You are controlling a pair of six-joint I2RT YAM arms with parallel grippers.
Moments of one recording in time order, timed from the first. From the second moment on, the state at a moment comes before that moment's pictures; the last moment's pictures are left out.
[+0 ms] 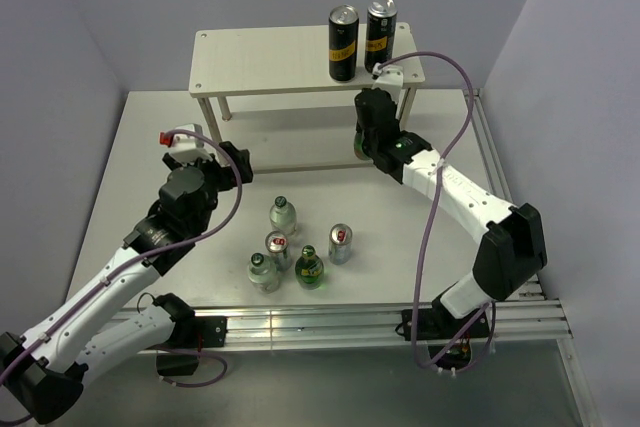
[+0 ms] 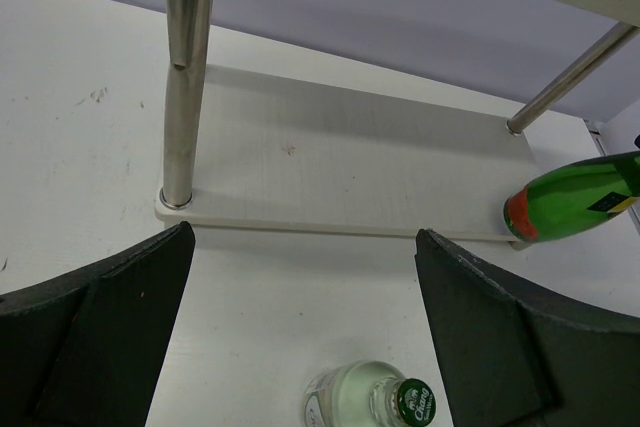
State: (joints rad) left arm -0.65 0.83 0.79 -0.09 -0.56 -0.43; right arm 0.58 1.51 1.30 -0.19 0.67 0.29
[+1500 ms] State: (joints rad) left arm -0.65 0.87 0.72 -0.01 -0.57 -0.42; right arm 0.52 1.74 1.29 0.16 0.77 0.33
